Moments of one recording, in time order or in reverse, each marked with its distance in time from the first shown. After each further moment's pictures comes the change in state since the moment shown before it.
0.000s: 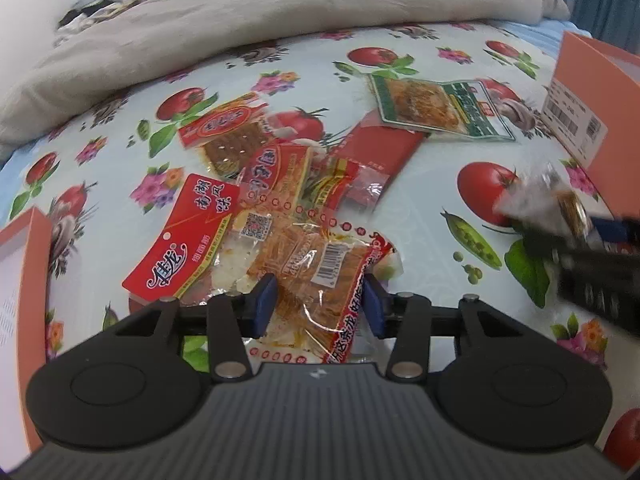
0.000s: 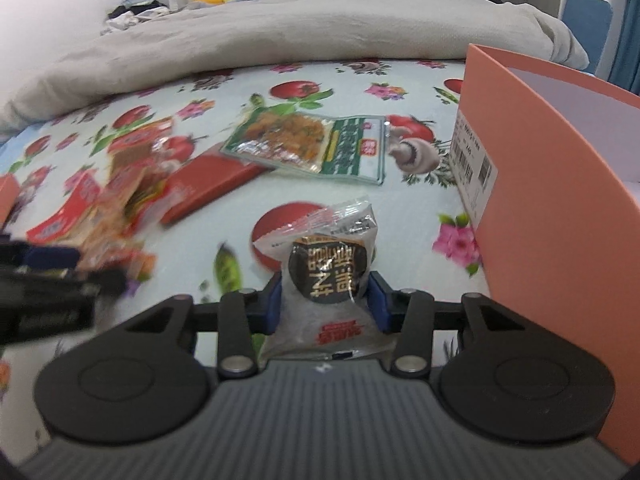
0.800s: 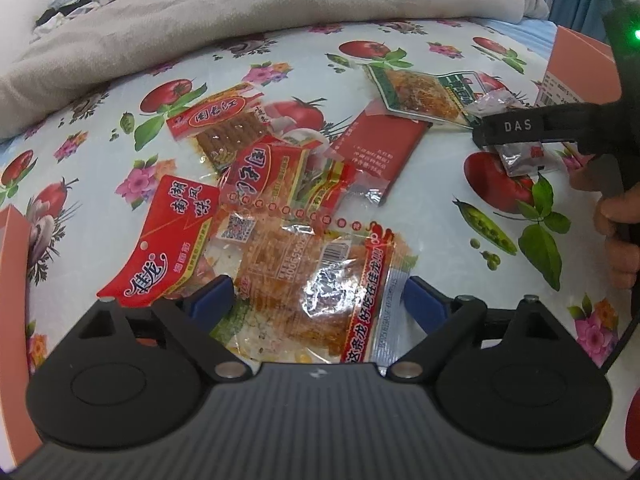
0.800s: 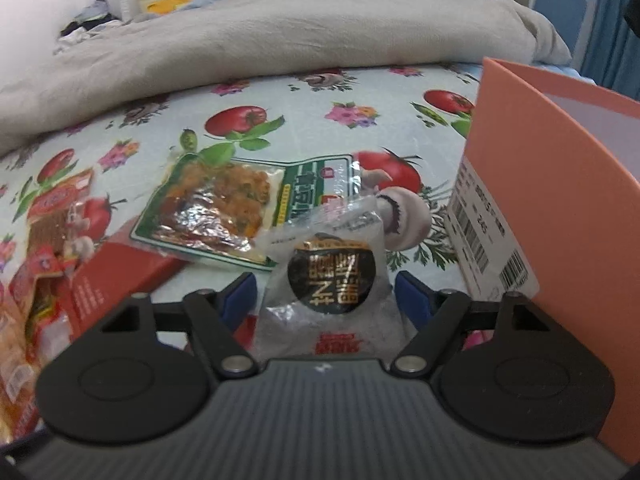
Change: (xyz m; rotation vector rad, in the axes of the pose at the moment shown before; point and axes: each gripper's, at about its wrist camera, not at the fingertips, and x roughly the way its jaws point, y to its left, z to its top) left arm 0.018 0.023 -0.005 0.035 -0.006 -0.088; right arm 0.081 -0.022 0.062 0.076 -0.019 -0.106
